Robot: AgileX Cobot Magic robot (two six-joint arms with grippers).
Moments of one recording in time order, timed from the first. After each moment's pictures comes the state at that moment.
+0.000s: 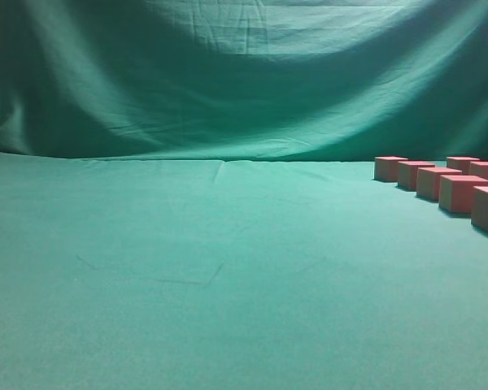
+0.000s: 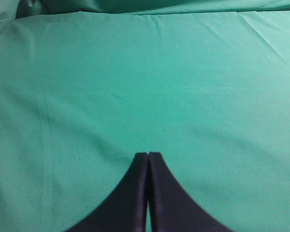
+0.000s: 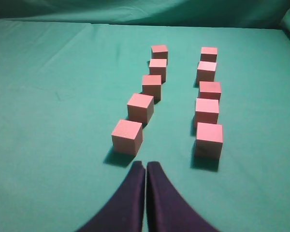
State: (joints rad) left arm -0.02 -0.01 0.02 0.02 0.35 0.01; right arm 0.22 -0.01 0.03 0.04 0.39 -0.01
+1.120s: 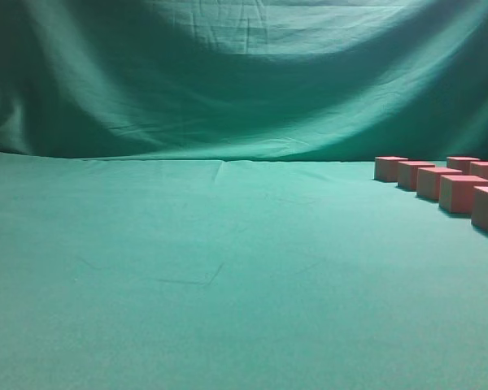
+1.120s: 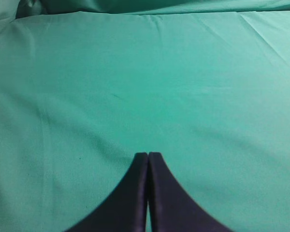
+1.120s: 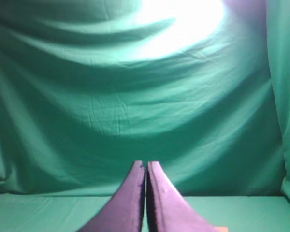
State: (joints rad) left arm -0.02 -0.01 0.02 0.02 0.35 0.01; right arm 0.22 -0.01 -0.17 0.12 0.03 -0.02
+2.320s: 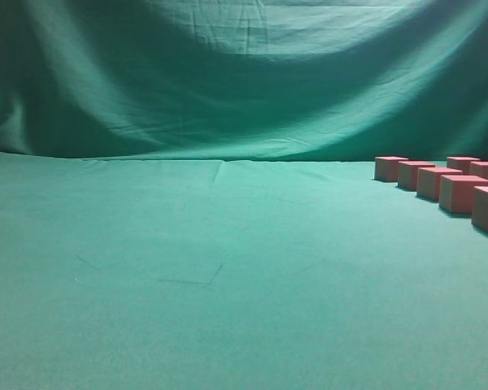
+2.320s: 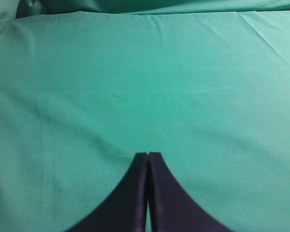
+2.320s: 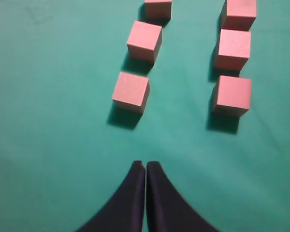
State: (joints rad) left arm -0.02 -0.01 0.02 0.02 0.35 0.01; right arm 0.22 0.91 -0.51 0.09 0.62 -0.02
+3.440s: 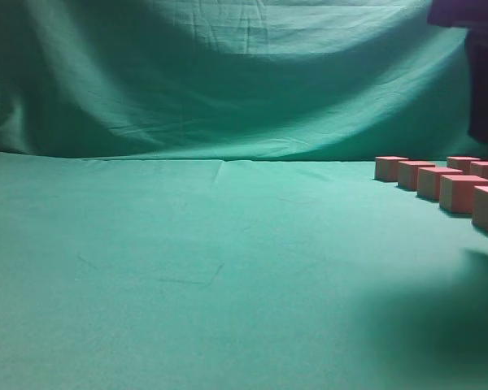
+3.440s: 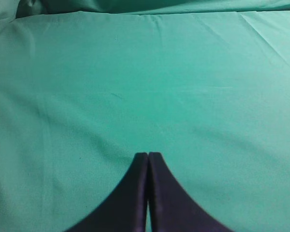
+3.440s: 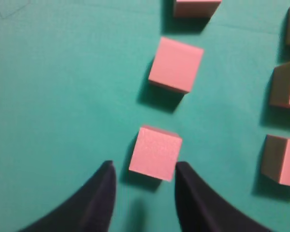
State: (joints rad) left arm -0.02 -0.01 0.02 0.02 0.35 0.01; right arm 0.33 1.50 -0.88 0.00 0.69 0.13
